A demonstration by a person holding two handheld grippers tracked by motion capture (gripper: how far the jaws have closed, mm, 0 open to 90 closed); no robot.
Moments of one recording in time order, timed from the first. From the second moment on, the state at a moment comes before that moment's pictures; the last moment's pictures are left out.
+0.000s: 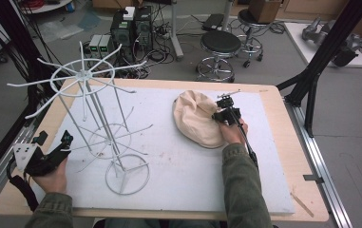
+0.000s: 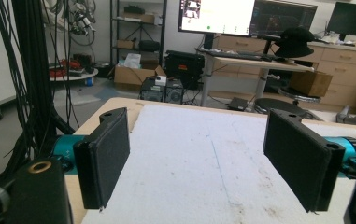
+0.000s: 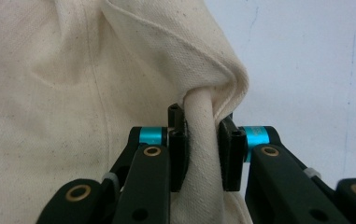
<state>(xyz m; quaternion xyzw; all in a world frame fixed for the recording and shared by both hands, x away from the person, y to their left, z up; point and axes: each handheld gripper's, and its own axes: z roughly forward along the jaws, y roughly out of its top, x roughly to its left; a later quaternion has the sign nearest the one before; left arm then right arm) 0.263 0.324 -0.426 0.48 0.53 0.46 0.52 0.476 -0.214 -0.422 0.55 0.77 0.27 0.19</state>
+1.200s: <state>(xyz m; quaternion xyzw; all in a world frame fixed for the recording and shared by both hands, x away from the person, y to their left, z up) 0.262 0.323 -0.426 0.48 0.53 0.46 0.53 0.431 -0.220 -0.359 0.50 0.72 0.41 0.26</state>
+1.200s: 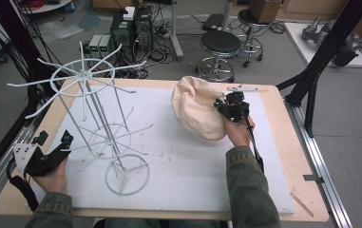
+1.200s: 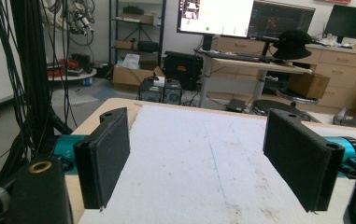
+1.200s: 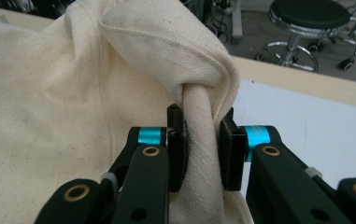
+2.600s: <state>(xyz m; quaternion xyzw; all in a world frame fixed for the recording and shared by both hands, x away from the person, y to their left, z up) 0.267 0.318 -0.427 0.48 0.53 0.45 0.53 0.345 -0.243 -0.278 0.38 0.56 0.66 0.31</state>
